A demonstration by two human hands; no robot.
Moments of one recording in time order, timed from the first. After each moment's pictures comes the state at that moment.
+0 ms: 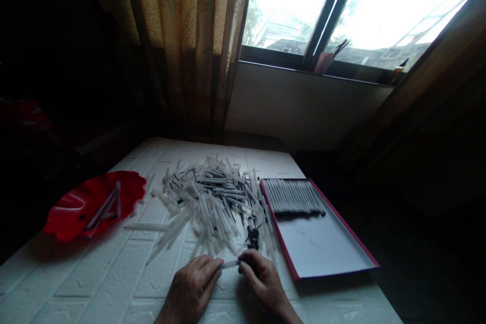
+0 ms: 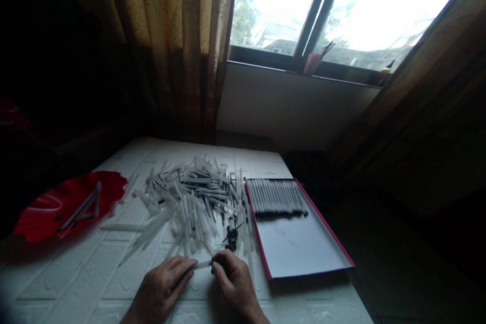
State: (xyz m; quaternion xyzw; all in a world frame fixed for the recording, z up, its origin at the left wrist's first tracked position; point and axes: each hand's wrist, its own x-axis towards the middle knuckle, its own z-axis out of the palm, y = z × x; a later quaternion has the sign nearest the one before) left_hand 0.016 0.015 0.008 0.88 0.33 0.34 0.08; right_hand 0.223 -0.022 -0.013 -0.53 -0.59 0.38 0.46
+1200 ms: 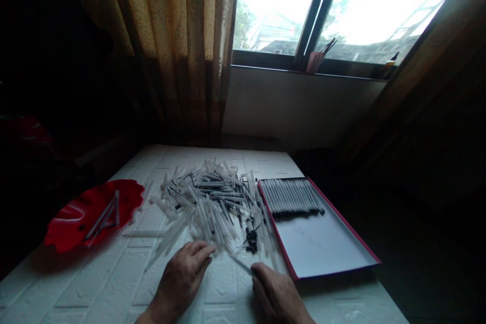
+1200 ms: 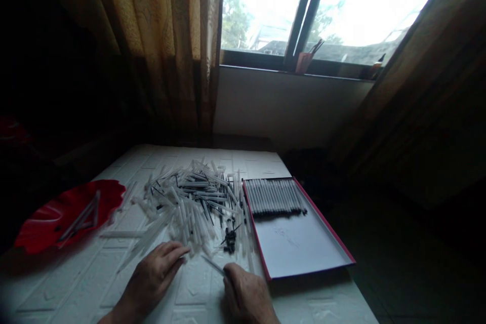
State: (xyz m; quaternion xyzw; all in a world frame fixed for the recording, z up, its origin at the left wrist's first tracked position) left_hand 0.007 0.040 0.022 0.89 0.35 0.28 0.03; right_hand 0.255 -0.046 -0.011 -0.57 -0.75 0.15 0.30
